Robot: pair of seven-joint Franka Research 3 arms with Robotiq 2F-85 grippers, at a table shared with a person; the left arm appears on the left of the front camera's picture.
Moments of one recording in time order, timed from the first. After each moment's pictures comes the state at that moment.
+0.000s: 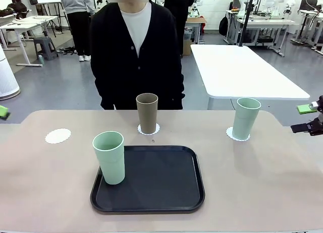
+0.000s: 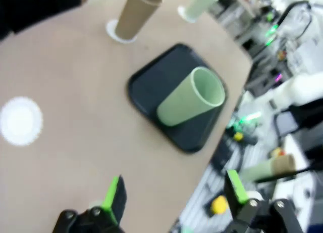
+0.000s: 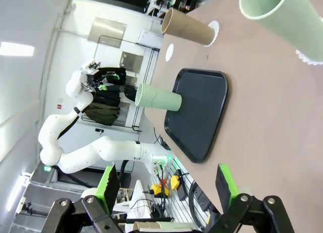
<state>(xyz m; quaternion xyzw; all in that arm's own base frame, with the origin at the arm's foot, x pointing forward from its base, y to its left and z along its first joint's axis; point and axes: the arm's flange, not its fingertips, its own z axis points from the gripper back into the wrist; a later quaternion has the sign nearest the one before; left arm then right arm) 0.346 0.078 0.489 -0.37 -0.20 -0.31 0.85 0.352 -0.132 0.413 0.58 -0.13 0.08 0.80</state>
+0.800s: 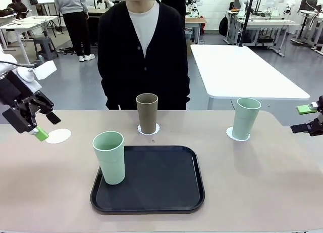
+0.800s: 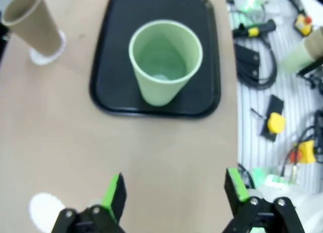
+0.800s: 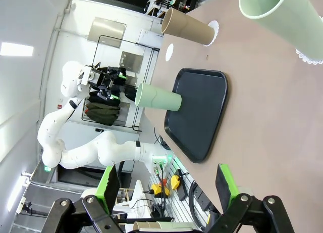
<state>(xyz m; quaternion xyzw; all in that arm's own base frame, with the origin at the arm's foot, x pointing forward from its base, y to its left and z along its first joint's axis) 0.366 -0.060 0.480 -0.22 -0.14 -0.64 0.72 0.352 -0.132 0.412 0.58 -0.13 0.08 0.80</state>
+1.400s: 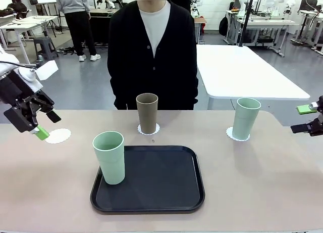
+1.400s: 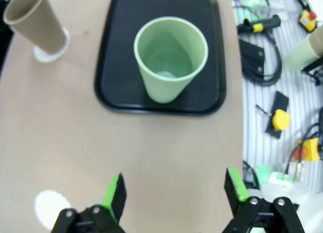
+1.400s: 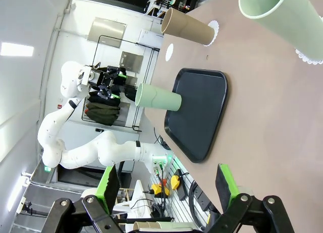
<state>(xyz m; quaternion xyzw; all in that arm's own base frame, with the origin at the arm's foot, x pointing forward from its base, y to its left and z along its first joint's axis) 0.368 -0.061 0.482 -0.20 -0.14 -0.65 0.72 0.352 -0.132 0.412 0.58 -0.13 0.08 0.80</state>
